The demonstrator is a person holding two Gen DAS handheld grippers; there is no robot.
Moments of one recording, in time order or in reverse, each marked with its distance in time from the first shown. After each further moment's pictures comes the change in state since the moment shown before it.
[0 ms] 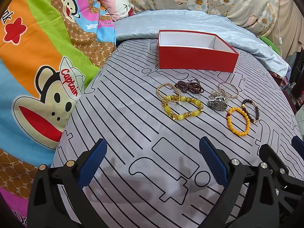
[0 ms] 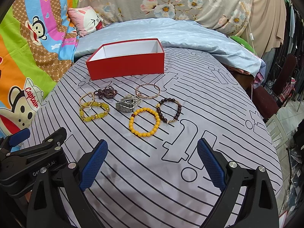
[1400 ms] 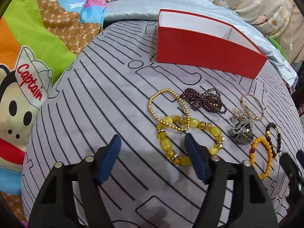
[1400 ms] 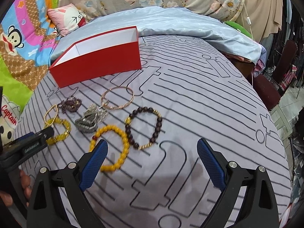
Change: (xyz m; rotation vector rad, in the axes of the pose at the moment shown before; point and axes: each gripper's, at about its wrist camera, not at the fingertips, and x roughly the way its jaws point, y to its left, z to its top) left arm 0.108 0.000 0.048 -0.063 0.114 -0.068; right arm 0.090 -0.045 0.039 0.079 0.069 -0.025
